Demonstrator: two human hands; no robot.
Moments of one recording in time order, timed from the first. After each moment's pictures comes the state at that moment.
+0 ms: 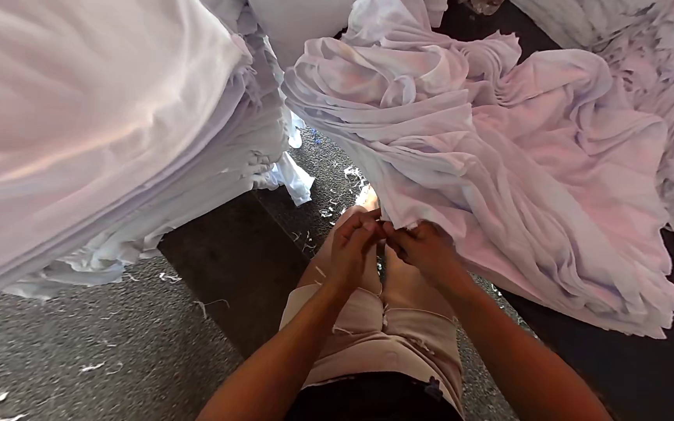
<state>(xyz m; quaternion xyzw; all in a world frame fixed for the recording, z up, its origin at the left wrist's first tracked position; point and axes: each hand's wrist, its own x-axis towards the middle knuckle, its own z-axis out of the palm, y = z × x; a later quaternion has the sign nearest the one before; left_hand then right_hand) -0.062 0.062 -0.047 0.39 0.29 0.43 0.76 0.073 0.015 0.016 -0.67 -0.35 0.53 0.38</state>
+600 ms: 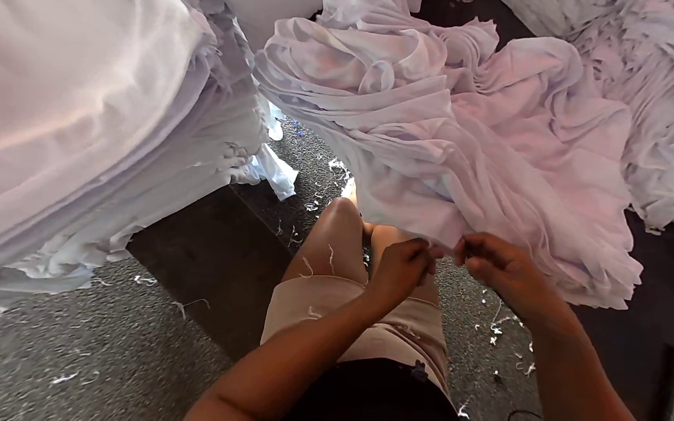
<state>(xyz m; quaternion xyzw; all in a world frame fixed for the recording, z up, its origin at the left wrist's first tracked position) -0.015 0.009 -0.017 0.57 0.27 0.16 0.76 0.156 -0.097 0.048 -0.67 -0.49 0.42 0.37</state>
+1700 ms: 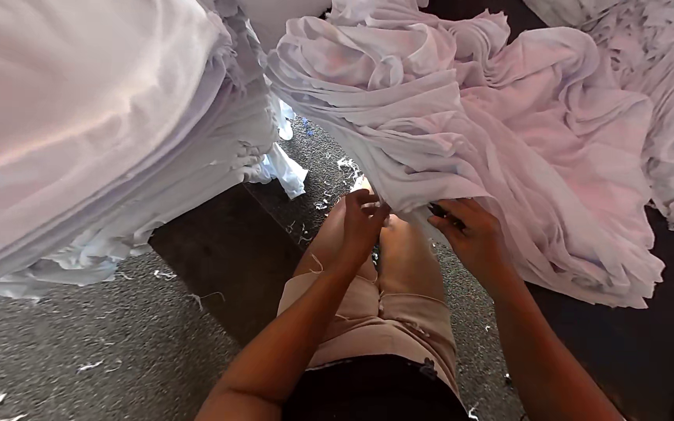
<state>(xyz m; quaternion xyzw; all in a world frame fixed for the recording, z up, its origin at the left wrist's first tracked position) -0.030 0.067 -0.056 0.51 0.44 0.31 0.68 0.125 -0.039 0.018 -0.73 -0.59 0.12 0.33</state>
